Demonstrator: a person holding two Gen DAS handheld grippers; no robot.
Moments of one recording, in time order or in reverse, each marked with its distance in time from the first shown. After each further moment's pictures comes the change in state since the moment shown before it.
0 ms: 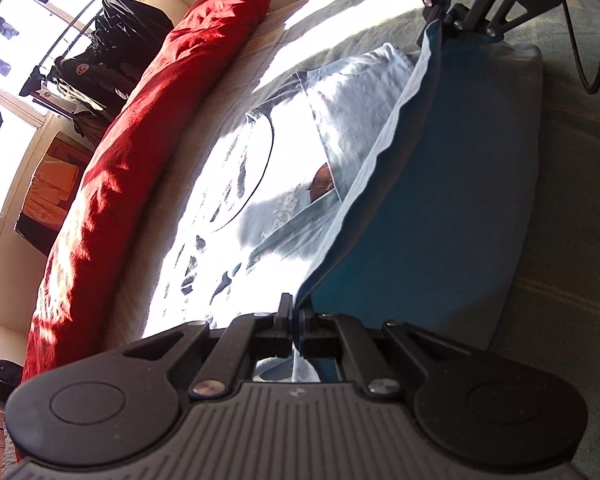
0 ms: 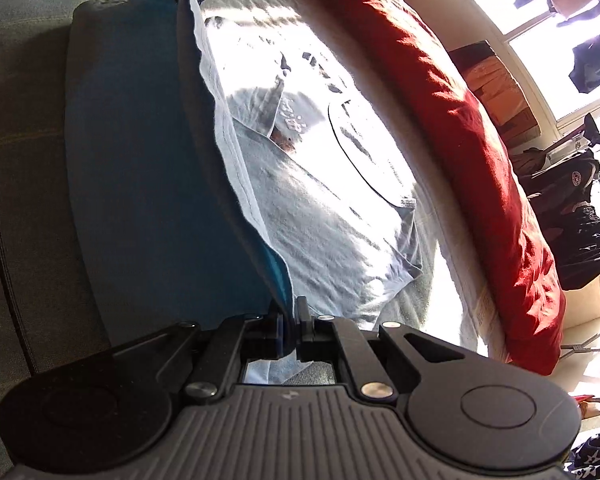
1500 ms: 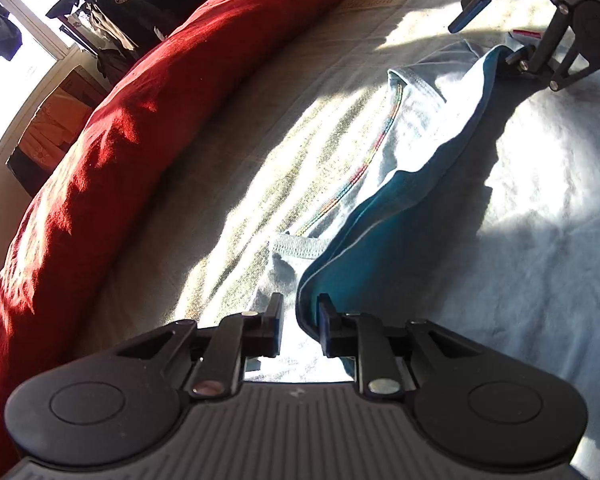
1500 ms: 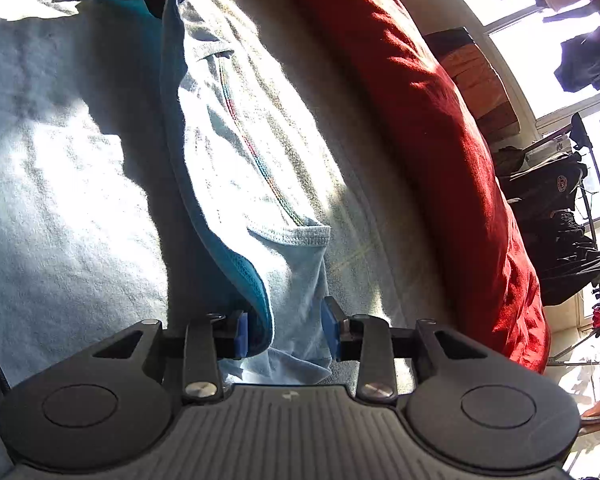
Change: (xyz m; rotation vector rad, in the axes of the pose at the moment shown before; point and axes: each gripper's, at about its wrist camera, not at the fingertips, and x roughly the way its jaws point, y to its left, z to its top) left arm 0.168 0.119 0.009 -0.233 0.027 -0.020; right arm 0.167 -0.111 0.049 -0.007 0.029 -0.111
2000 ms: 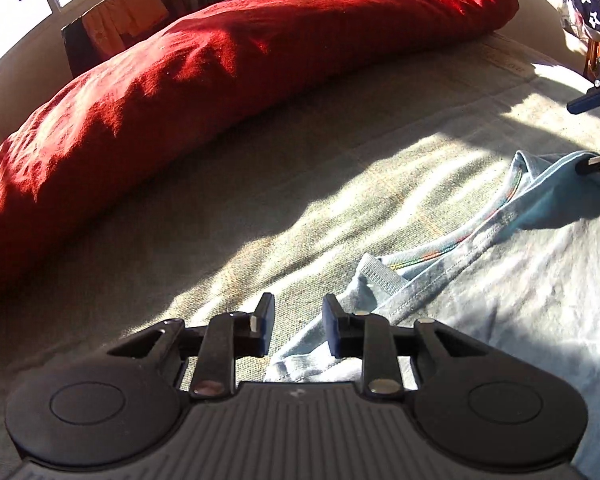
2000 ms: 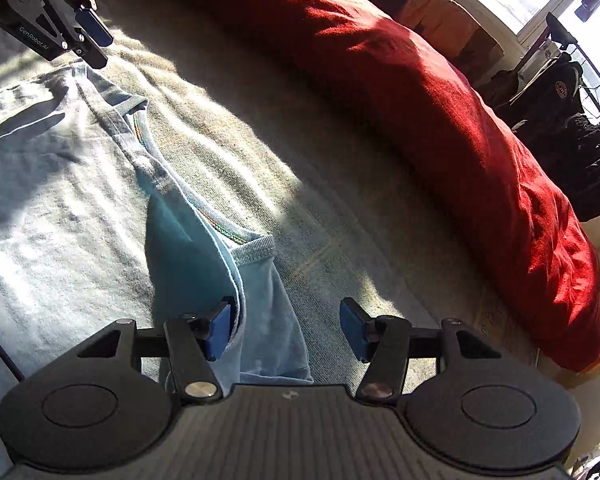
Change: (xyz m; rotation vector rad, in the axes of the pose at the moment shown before) left arm 0.019 0.078 0.003 -0.414 0.059 -0.041; right arm 0.011 -0.078 -0.001 0.337 -0.018 0.150
